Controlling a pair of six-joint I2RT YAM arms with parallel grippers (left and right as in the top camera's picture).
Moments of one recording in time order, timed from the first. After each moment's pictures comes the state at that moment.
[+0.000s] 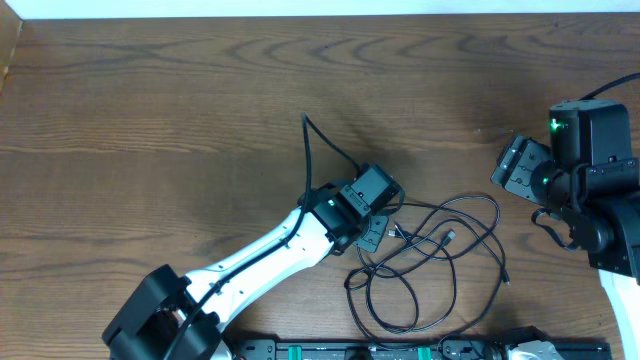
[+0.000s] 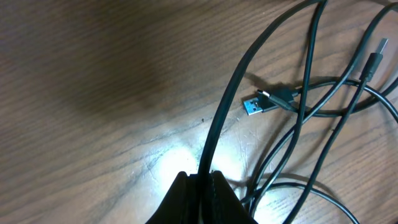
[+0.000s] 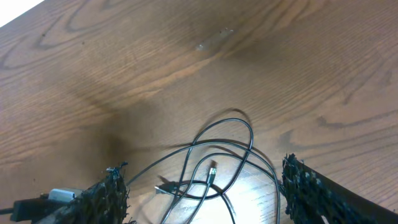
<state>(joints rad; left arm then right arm) -0.86 1.59 1.05 -0.67 0.02 -0.41 0.21 1.16 1.49 -1.31 0.20 0.60</state>
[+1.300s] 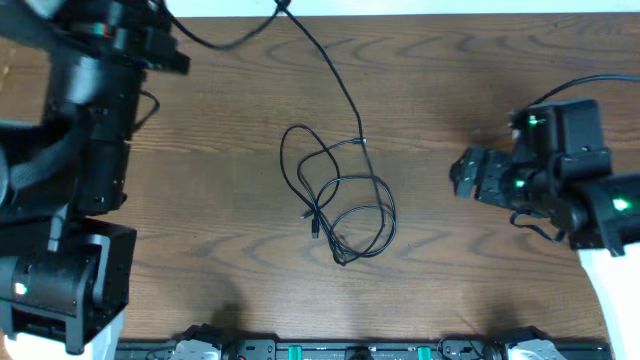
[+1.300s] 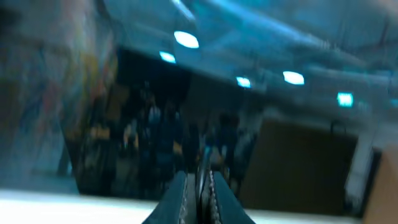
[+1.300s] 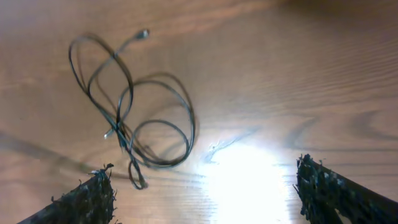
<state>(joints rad) -0.25 1.18 1.83 -0.18 -0.04 -0.31 0.21 1.20 1.36 -1.26 -0.15 0.46</state>
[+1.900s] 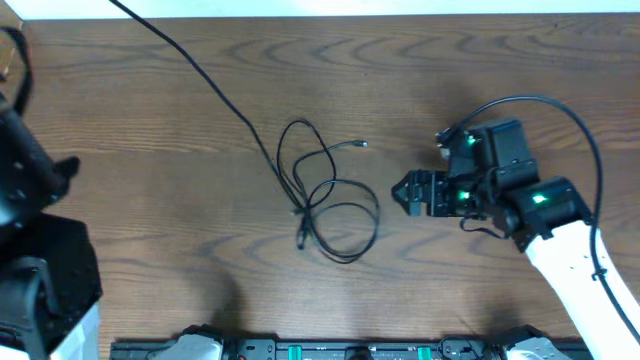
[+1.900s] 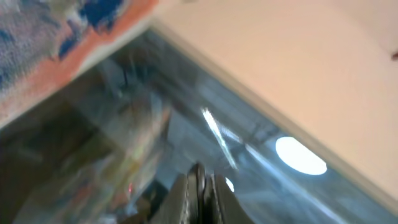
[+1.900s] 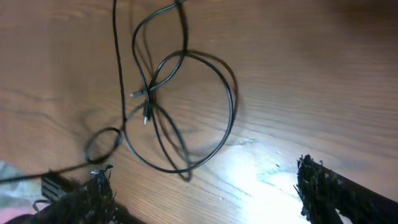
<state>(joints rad) -0.24 1.35 2.25 0.02 -0.53 -0.43 0.34 1.22 1.03 -0.85 -0.39 0.39</state>
